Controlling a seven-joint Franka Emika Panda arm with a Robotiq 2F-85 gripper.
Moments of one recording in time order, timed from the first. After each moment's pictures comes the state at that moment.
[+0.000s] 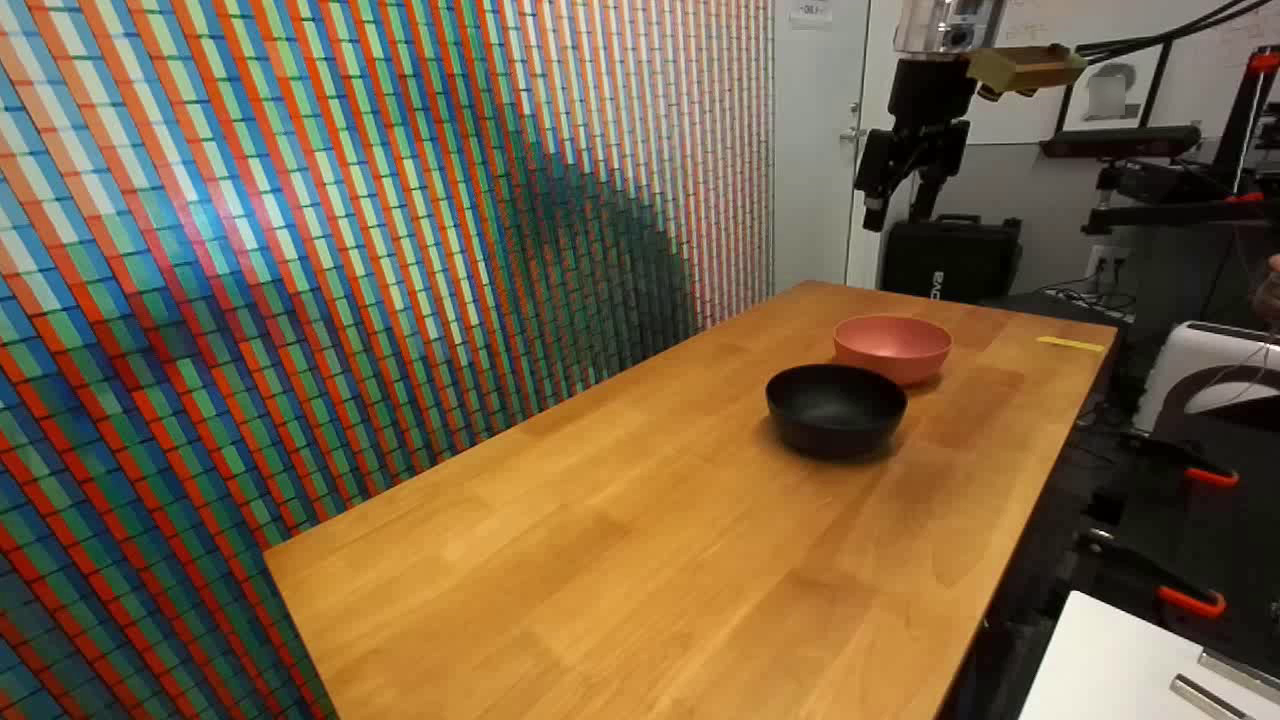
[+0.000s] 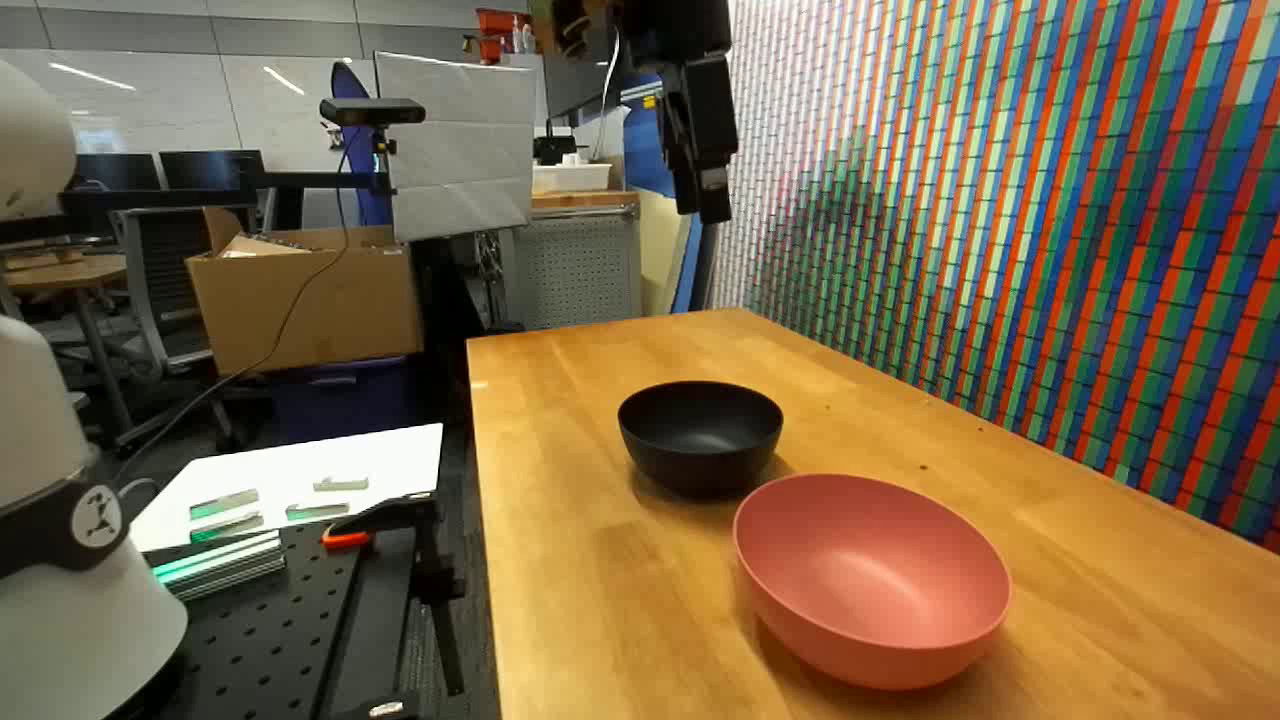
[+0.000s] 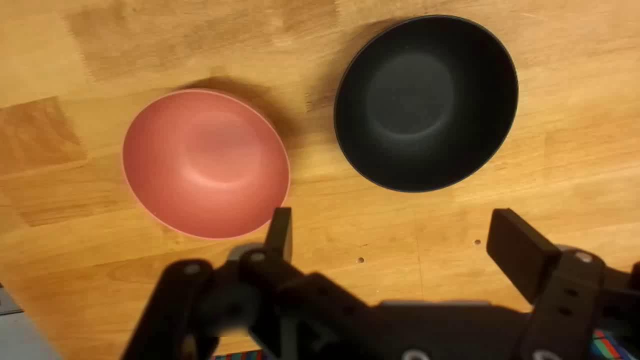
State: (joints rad) arm 0.00 -0.31 0.15 -2.46 -0.02 2.30 0.28
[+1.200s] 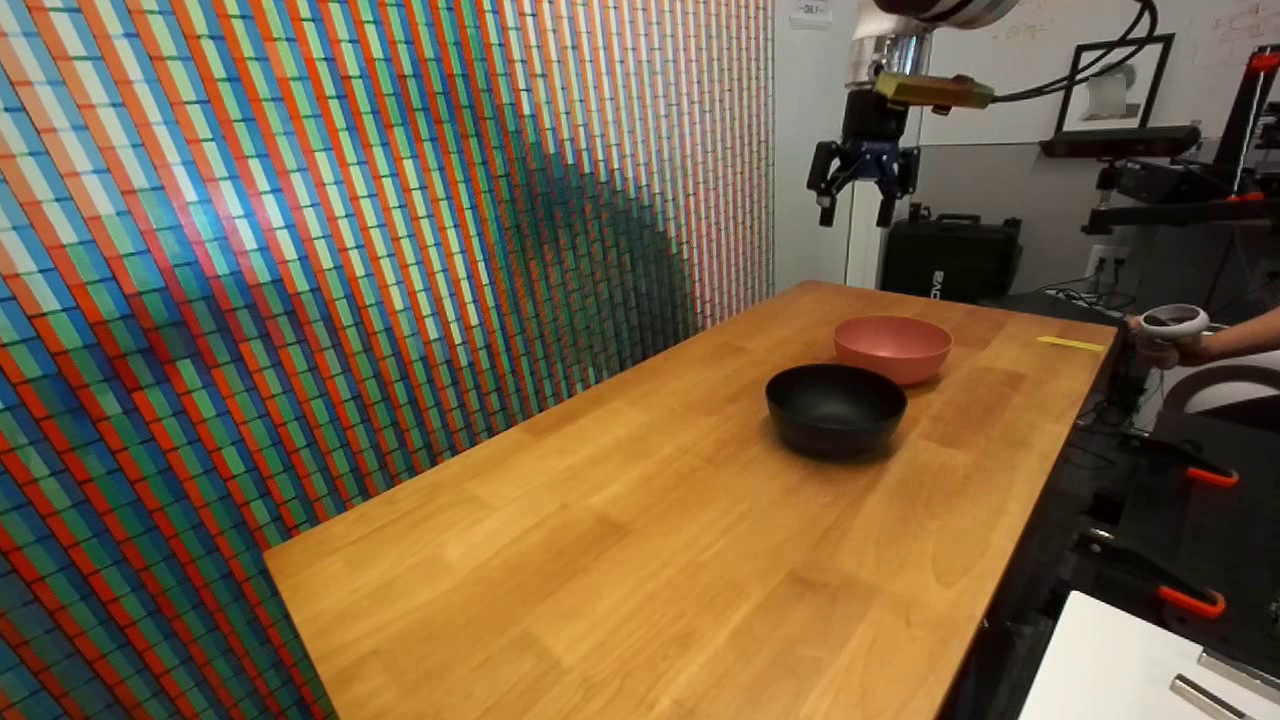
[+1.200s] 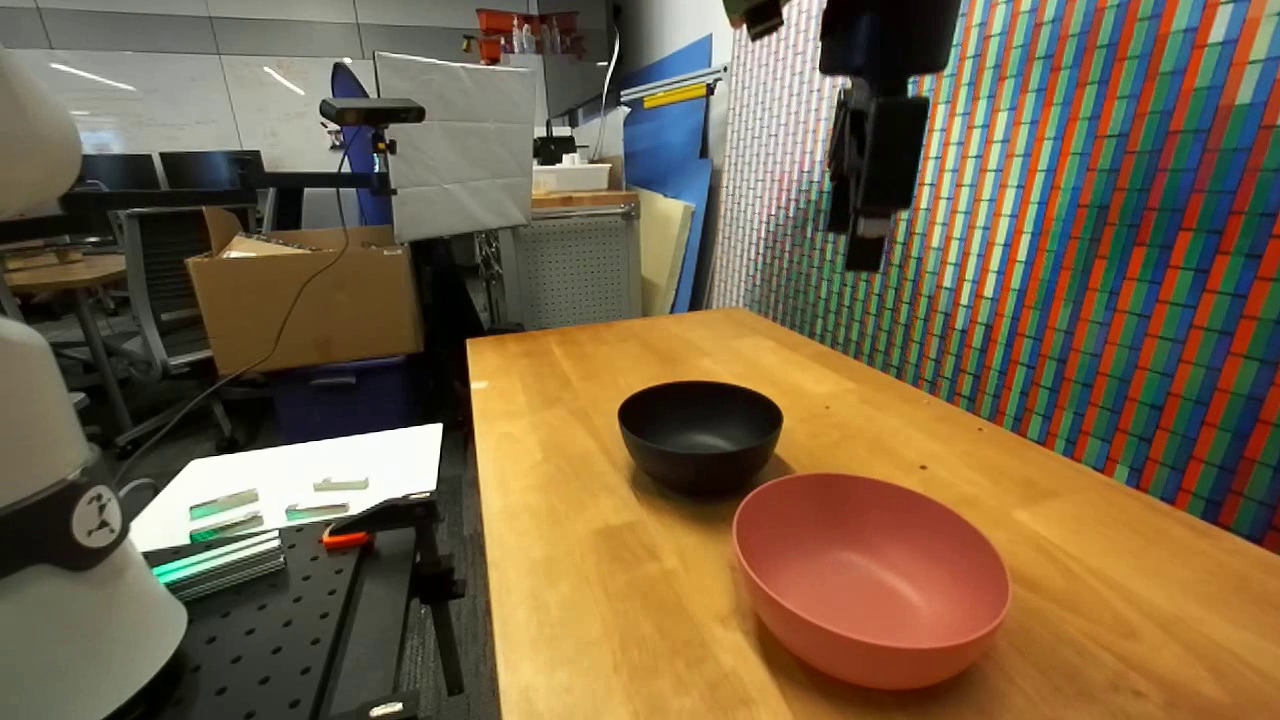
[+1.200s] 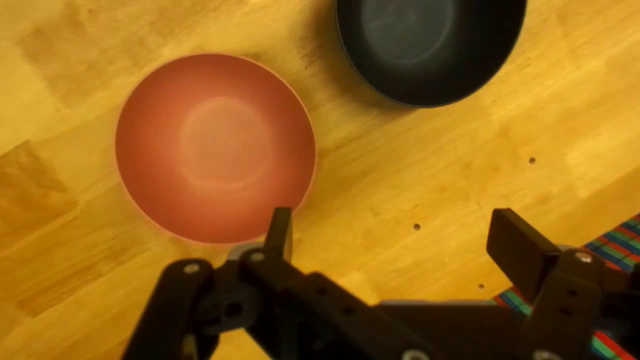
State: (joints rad) arm -0.04 0.06 -0.03 -2.10 0.17 2.16 0.26
